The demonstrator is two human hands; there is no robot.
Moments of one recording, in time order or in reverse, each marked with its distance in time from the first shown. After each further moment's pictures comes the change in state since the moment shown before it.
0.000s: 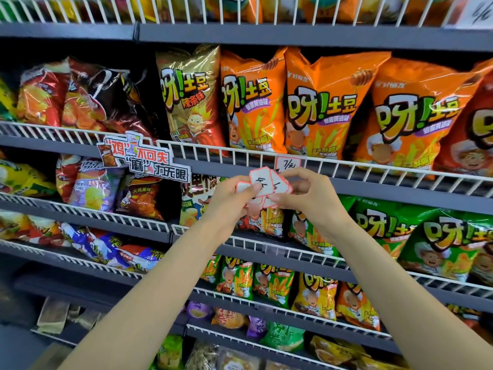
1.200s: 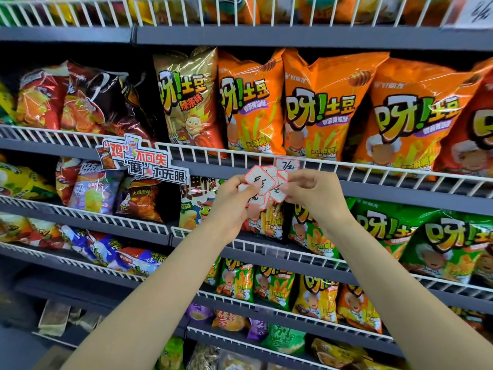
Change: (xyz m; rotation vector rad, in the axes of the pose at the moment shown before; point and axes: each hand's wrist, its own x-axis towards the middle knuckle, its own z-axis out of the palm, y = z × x) left_hand 0.011 -0.003 0.011 -0.200 0.027 -0.060; right_hand 0.010 0.004 -0.005 -0.031 0.166 0.004
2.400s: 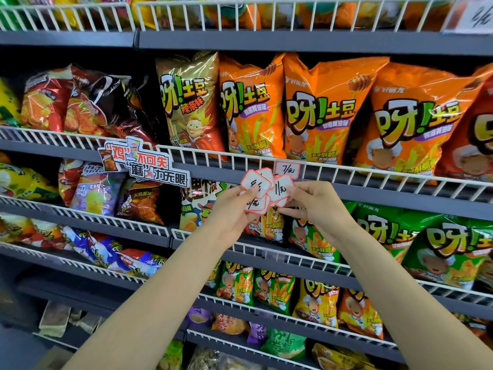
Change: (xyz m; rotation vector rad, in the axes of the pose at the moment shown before) left_hand -0.002 -0.001 0.001 -0.164 -0.015 -0.084; right_hand 0.000 0.003 -0.004 0.138 -0.183 0.161
